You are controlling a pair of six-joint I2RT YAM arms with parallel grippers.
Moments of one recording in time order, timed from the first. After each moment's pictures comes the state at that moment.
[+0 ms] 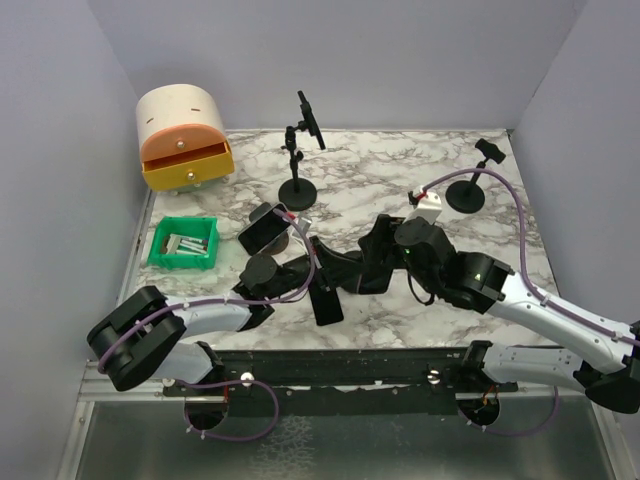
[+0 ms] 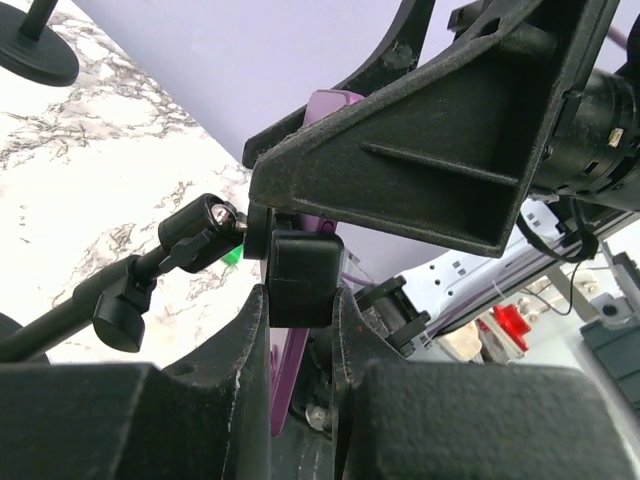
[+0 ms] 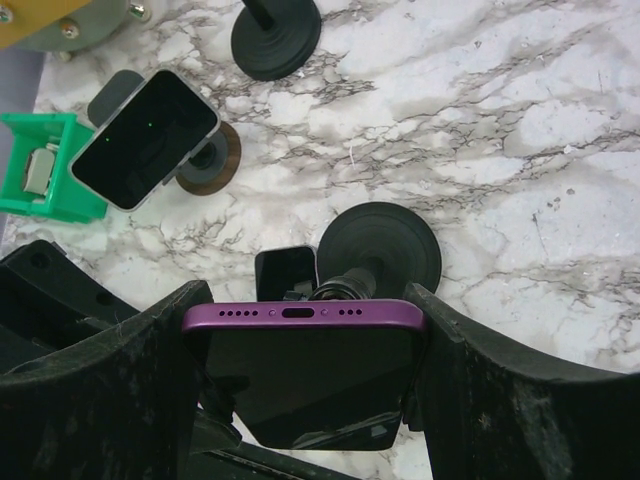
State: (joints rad) left arm -0.85 1.33 0.41 1.14 0.35 -0.86; right arm 1.00 1.04 1.03 -0.56 0.58 0.70
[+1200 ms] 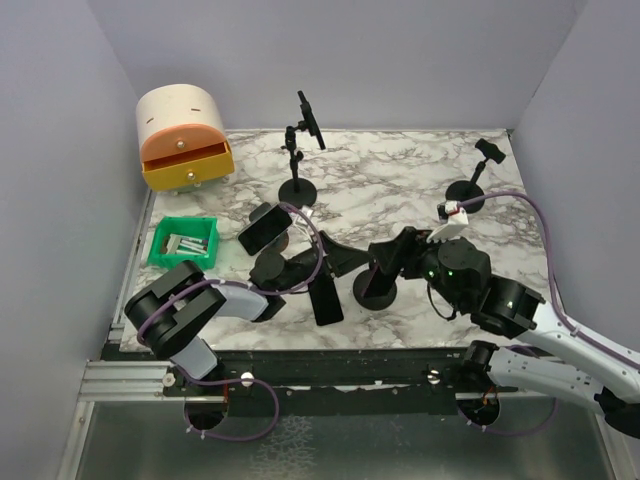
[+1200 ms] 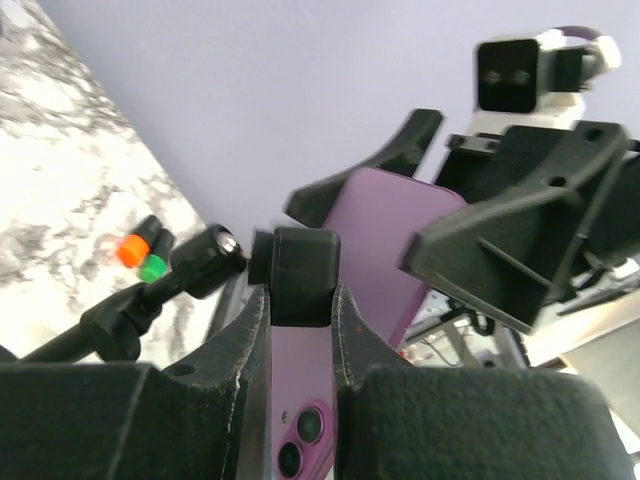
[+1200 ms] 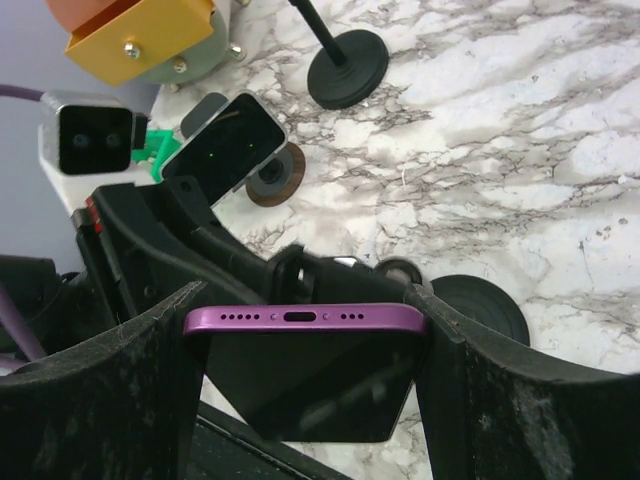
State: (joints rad) left arm -0.82 1.57 0.45 1.44 0.34 -1.20; right arm 0.99 0.77 0.82 -0.36 0.49 0.68
